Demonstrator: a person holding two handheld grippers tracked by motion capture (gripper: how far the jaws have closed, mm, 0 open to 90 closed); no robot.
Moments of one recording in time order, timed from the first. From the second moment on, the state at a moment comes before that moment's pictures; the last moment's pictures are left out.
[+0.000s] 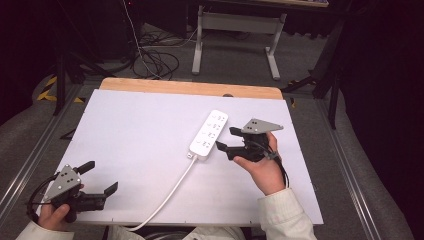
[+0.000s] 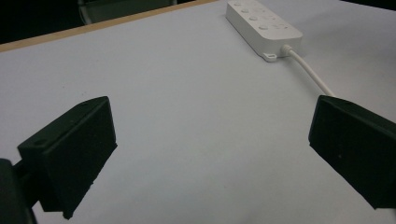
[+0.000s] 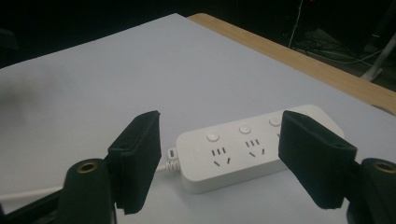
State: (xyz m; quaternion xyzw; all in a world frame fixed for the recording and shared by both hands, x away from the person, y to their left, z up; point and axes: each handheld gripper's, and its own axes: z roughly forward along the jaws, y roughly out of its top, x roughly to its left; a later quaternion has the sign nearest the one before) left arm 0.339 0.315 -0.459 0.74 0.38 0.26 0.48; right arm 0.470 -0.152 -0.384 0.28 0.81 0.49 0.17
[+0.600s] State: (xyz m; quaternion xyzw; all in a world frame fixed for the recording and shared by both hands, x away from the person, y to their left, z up) left arm 0.338 0.314 -0.459 0.75 0.38 0.26 0.48; right arm 0.428 -0.182 -0.409 0.28 0.81 0.49 0.16
